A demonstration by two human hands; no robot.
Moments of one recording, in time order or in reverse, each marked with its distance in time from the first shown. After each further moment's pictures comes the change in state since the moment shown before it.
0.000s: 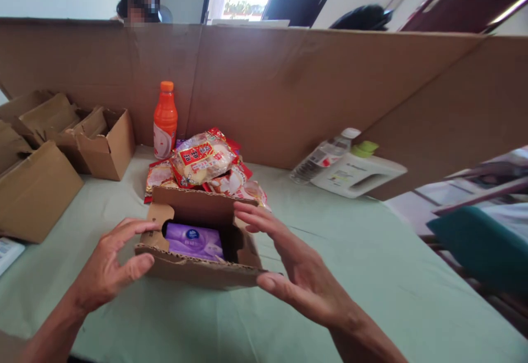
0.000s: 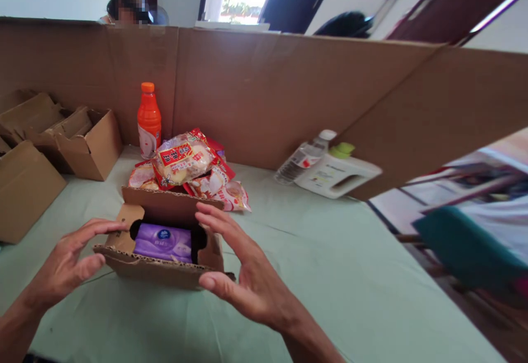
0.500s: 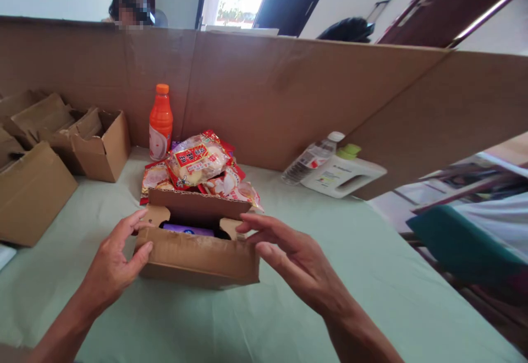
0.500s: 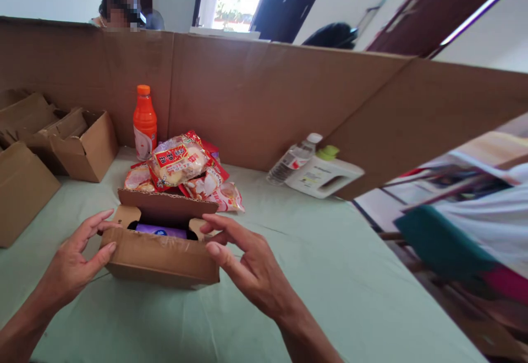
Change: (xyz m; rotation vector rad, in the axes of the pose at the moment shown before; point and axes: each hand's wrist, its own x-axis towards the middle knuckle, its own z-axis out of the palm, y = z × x) left_hand 0.001 -0.012 0.022 0.203 0.210 -0.070; right_hand 0.001 -0.003 -0.006 -0.104 0.090 0.101
